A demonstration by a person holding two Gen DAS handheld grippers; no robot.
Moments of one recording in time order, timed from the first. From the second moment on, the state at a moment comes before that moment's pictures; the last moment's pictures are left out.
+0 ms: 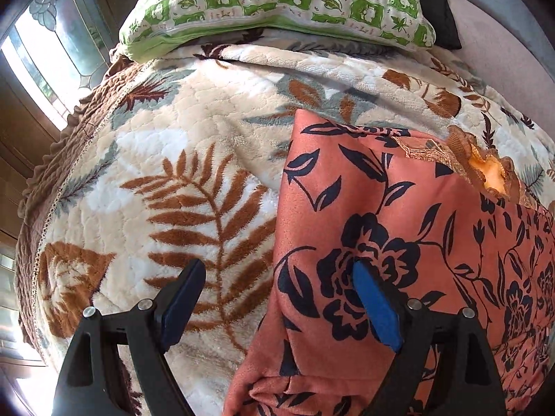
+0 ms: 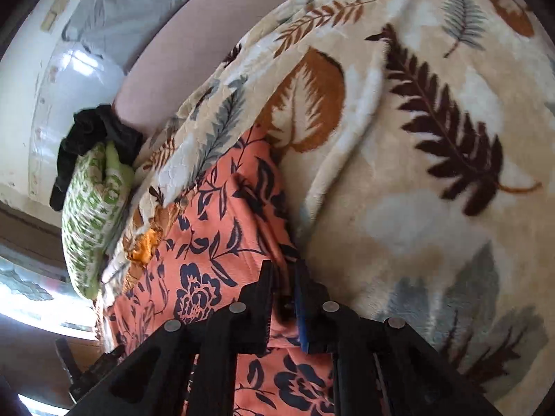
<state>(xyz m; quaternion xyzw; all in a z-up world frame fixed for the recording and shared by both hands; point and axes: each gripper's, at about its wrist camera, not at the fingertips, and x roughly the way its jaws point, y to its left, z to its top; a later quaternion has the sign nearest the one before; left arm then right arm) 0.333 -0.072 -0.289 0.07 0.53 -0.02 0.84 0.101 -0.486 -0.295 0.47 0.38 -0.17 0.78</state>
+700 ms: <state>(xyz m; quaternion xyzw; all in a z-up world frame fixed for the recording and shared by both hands) 0.335 -0.114 -0.273 0.04 0.49 -0.09 0.87 0.179 -0.418 -0.251 0.31 0.37 -0.07 0.87</state>
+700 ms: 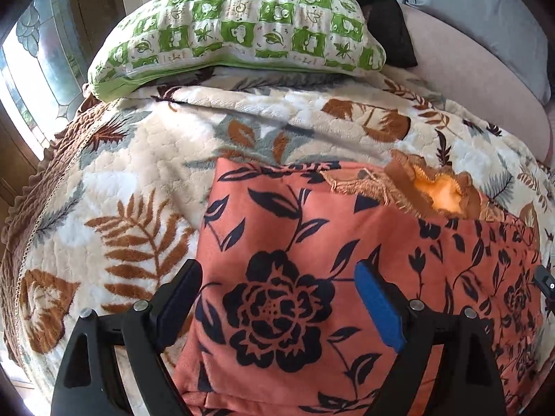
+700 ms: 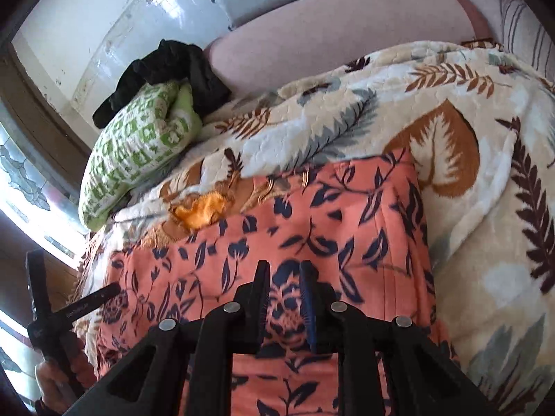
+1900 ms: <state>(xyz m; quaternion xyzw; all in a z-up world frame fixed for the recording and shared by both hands) 0.160 0.077 -0.274 -0.04 0.52 -0.08 0.85 -0.051 -0.415 -0.212 0.36 0.40 -0.03 0.84</state>
